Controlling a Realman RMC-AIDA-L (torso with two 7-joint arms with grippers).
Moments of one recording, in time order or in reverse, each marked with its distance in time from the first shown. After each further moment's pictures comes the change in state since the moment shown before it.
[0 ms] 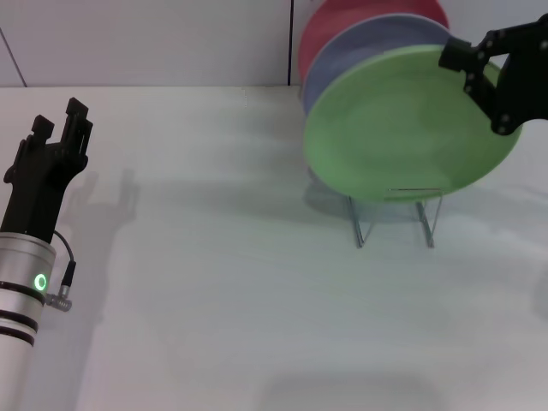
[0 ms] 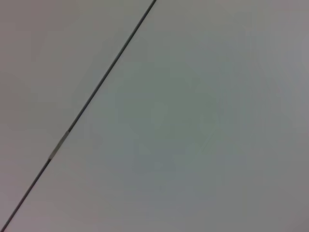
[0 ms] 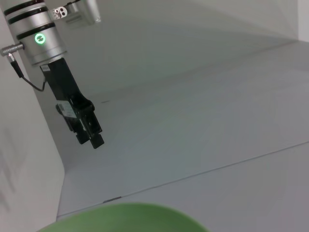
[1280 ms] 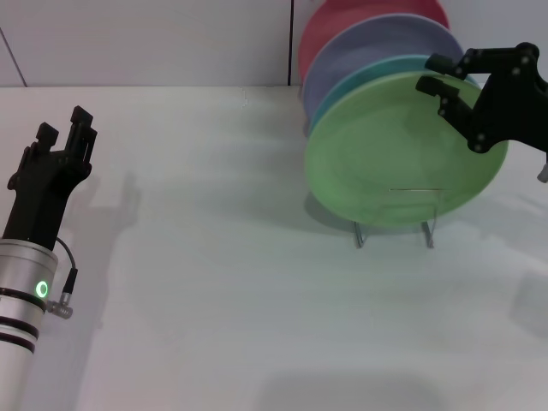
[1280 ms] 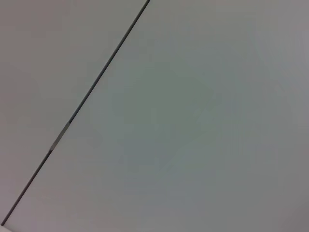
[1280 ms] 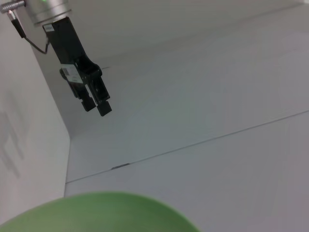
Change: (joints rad) left arm 0.013 0.002 0.014 0.001 0.009 -0.006 -0.005; right arm -0.044 0.092 -0.026 -0.044 0.051 0.113 -0.046
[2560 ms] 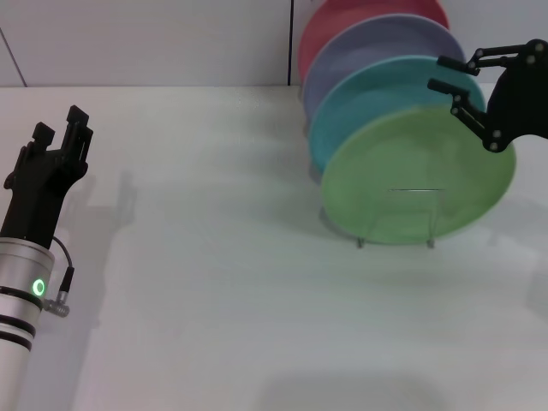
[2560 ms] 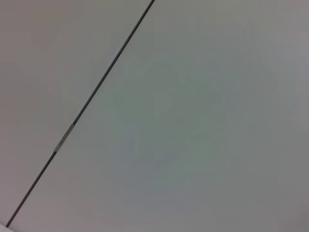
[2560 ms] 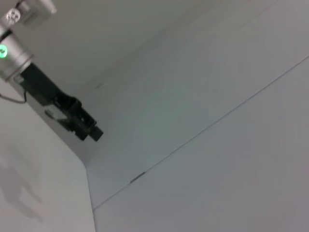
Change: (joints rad) left arm -0.007 0.002 -0.002 0.013 -0.008 -0.002 -0.007; right arm -0.013 0.001 -0.067 -0.111 0.023 -0.024 0.435
